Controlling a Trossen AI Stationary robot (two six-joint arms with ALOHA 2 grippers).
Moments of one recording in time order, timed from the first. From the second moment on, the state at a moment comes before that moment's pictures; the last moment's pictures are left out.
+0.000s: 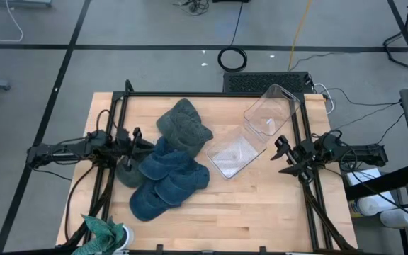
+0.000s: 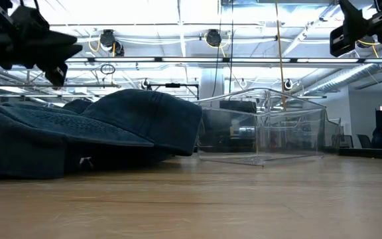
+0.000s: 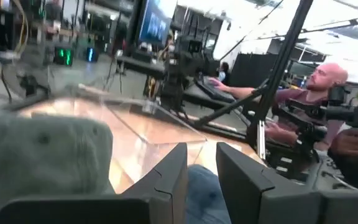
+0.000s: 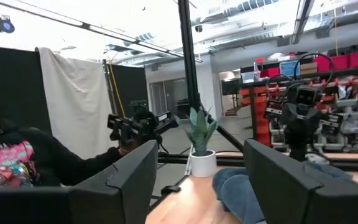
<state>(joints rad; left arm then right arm) 0.08 0.08 0.01 0.16 0.13 -0.34 0.03 0.02 0.02 0.33 -0.39 0.26</state>
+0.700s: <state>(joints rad) 0.03 0.94 0.75 -0.57 0.00 -0.42 0.03 0.02 0.02 0.33 -0.31 0.29</state>
